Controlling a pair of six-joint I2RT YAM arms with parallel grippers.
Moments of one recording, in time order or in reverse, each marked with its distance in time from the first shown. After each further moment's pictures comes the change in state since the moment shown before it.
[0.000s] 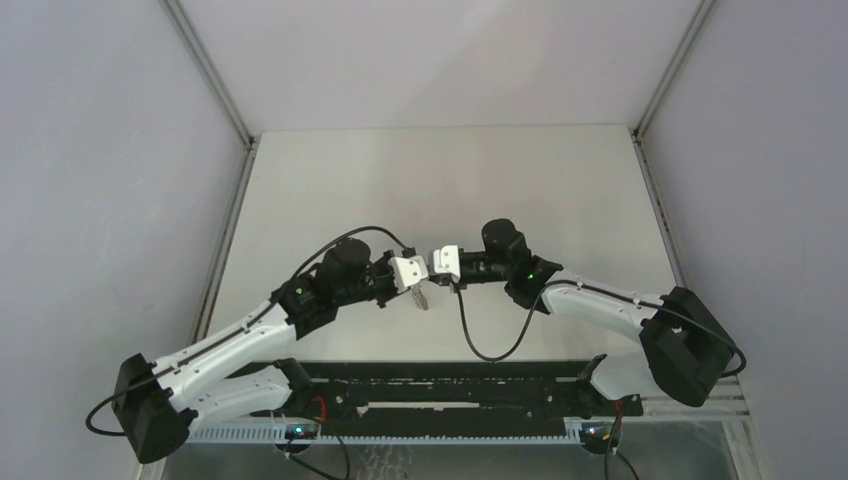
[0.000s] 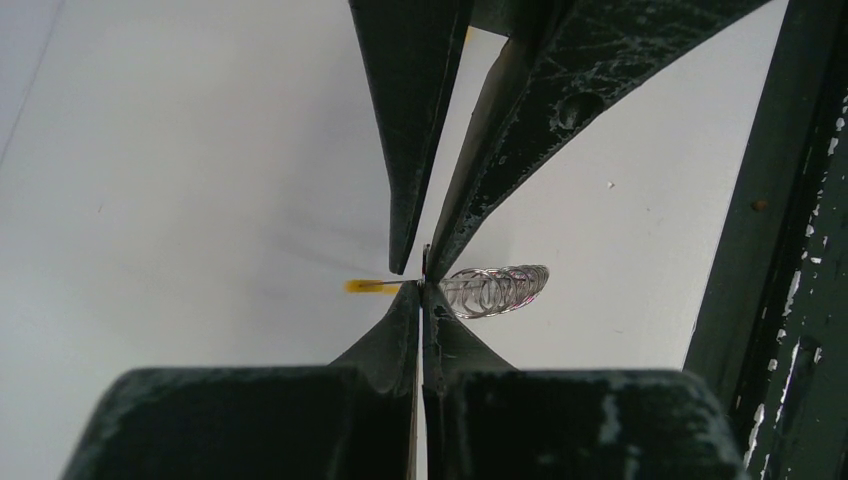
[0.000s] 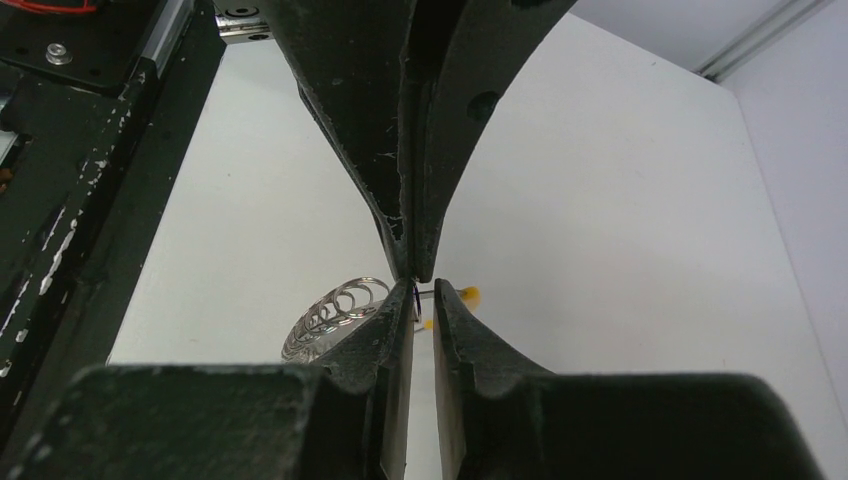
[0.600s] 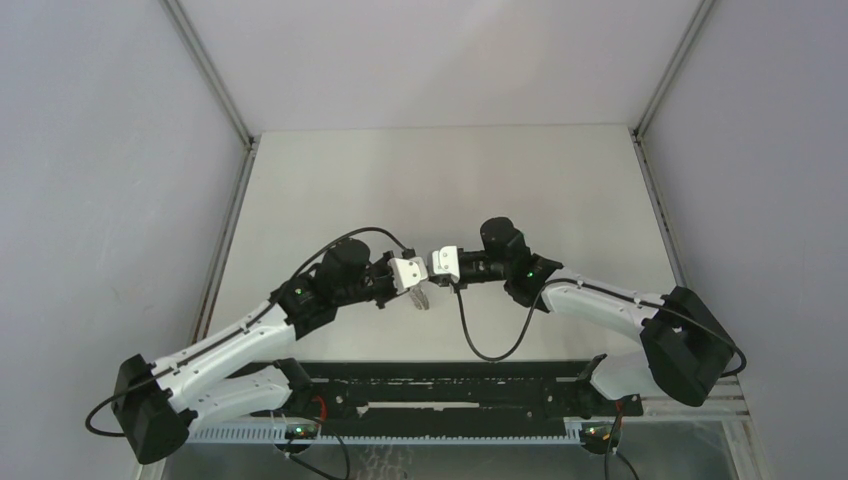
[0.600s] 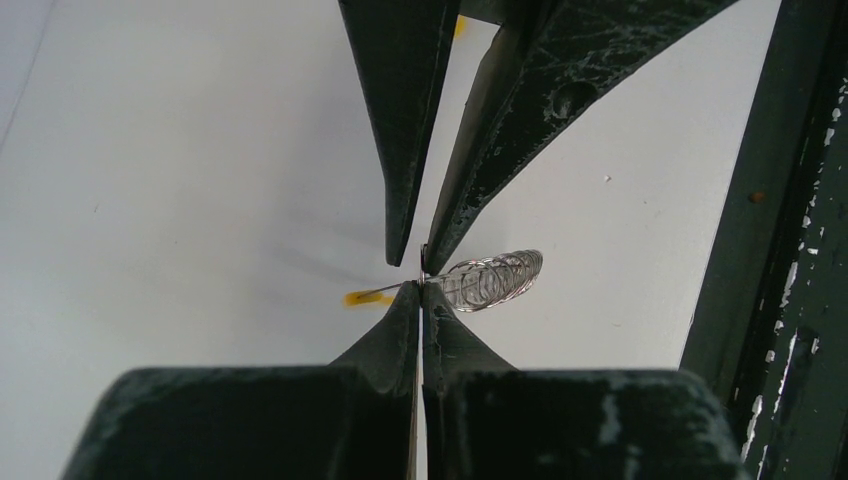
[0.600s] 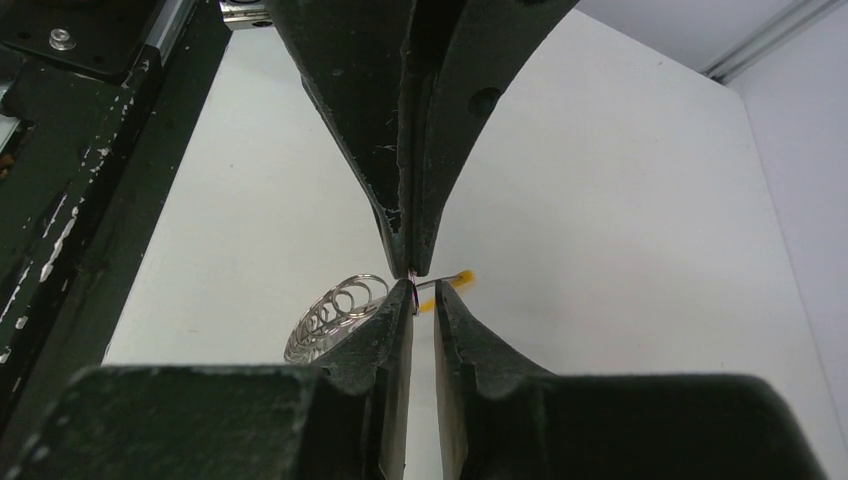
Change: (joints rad) left arm 0.001 -0.004 0.000 -0.018 0.009 0.008; right arm 0.001 0.007 0.022 -0.056 -0.003 -0.037
